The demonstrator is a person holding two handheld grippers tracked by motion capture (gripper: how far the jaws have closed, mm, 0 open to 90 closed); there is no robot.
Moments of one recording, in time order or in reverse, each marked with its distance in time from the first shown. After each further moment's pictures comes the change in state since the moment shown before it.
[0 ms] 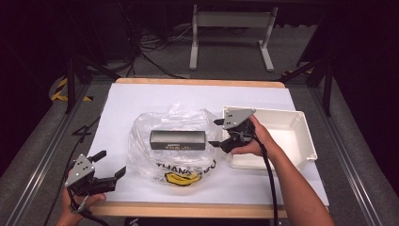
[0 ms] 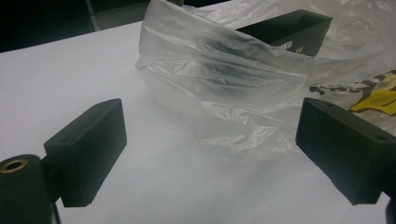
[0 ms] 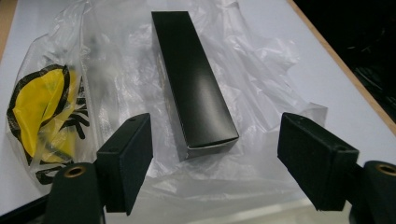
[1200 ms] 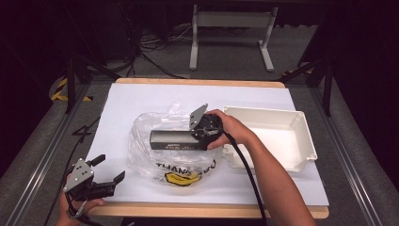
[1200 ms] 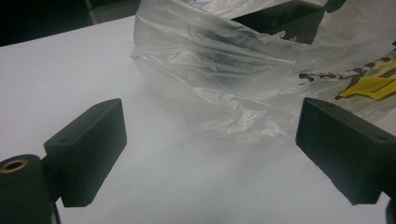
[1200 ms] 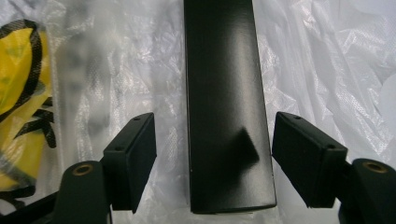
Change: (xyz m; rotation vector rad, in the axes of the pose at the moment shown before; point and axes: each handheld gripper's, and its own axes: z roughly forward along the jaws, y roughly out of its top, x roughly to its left) left arm -0.006 -0.004 -0.007 0.025 -0.007 0.007; right arm -0.009 0.039 0.084 0.294 0.172 -0.140
